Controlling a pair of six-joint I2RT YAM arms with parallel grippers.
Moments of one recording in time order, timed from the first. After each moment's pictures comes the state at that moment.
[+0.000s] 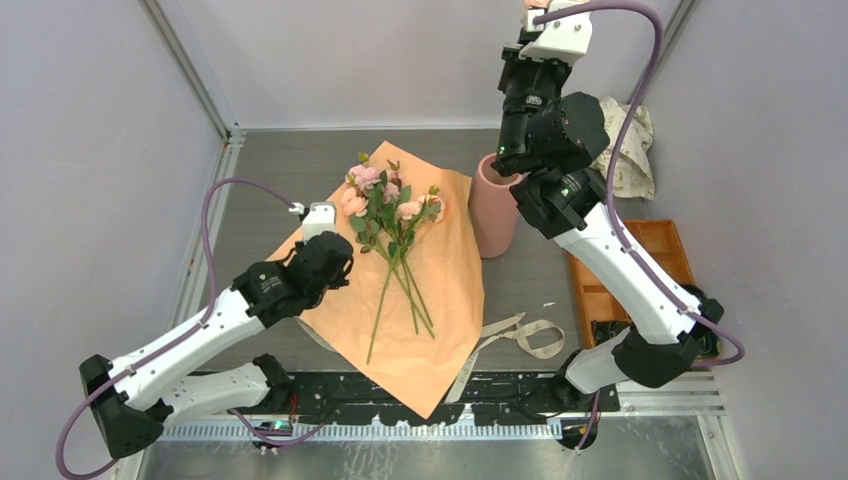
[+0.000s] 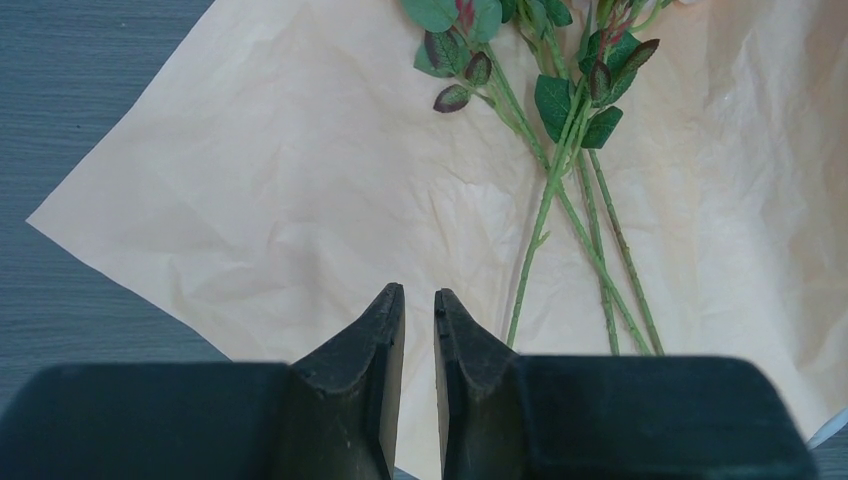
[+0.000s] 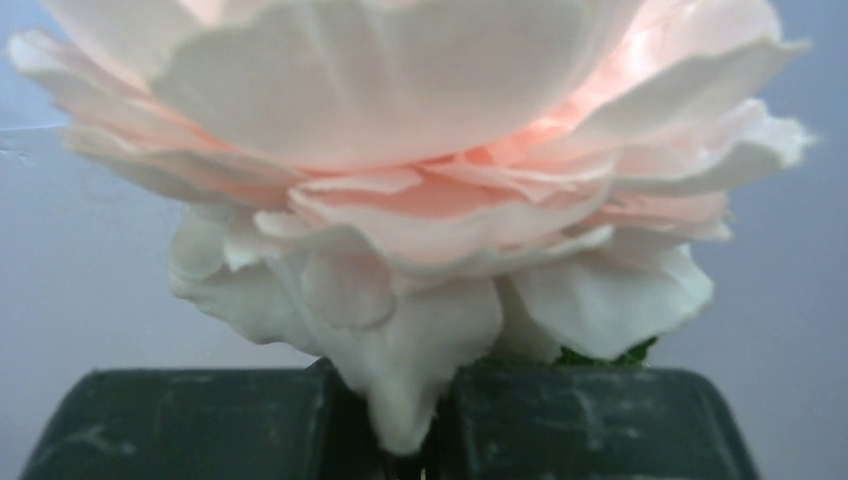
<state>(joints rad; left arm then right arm) -0.87 0.96 0.93 -0.80 -0.62 -0.66 0.81 1.45 1.87 0.27 0.91 -0.49</state>
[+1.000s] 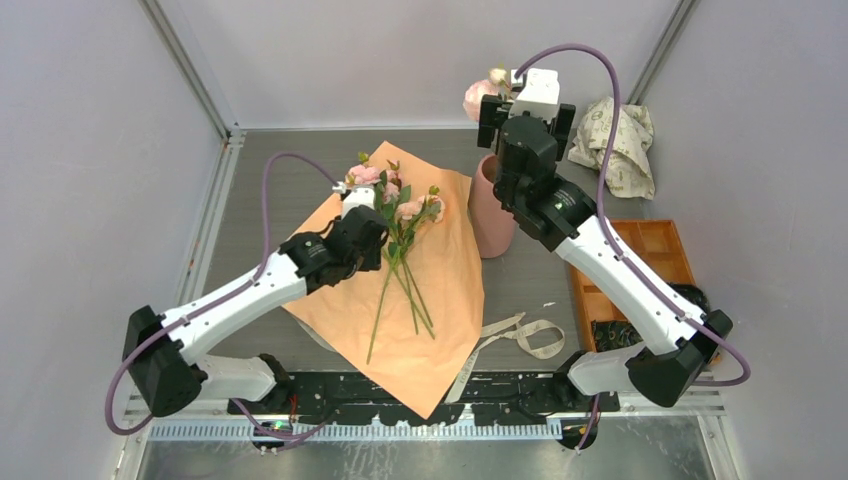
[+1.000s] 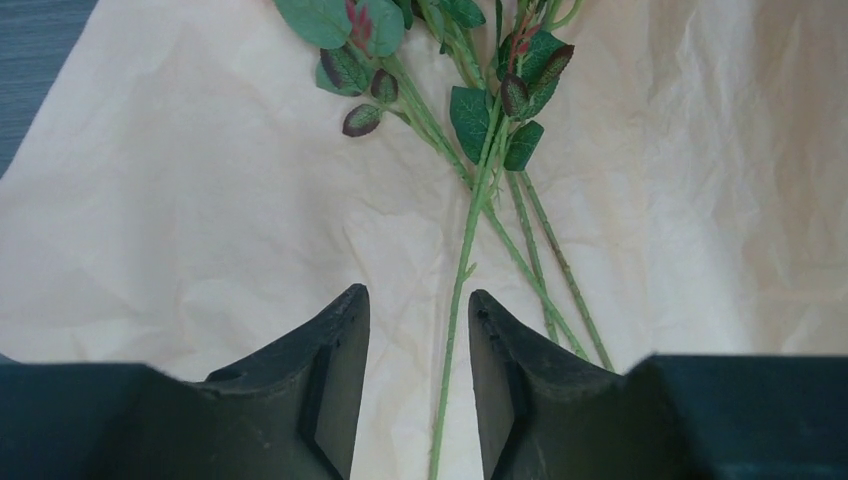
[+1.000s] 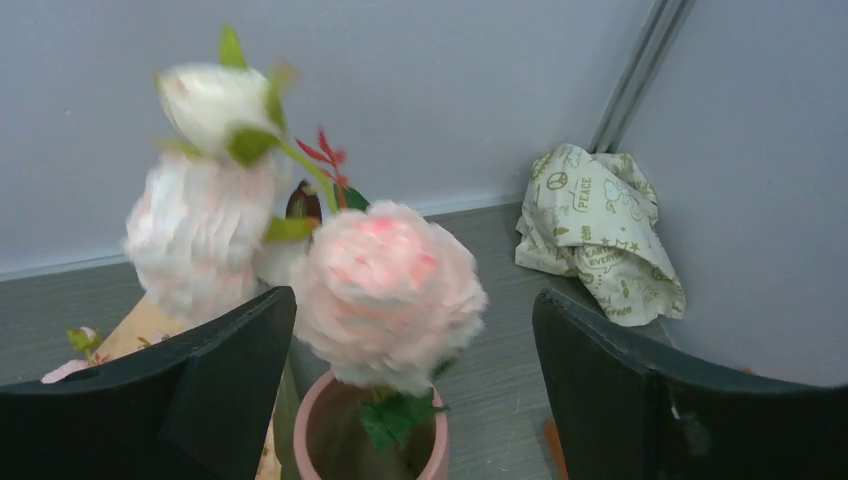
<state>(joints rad) -0.83 1.24 1.07 -0.69 -0.50 -0.59 0.69 1.33 1.50 -0.18 0.93 -0.01</state>
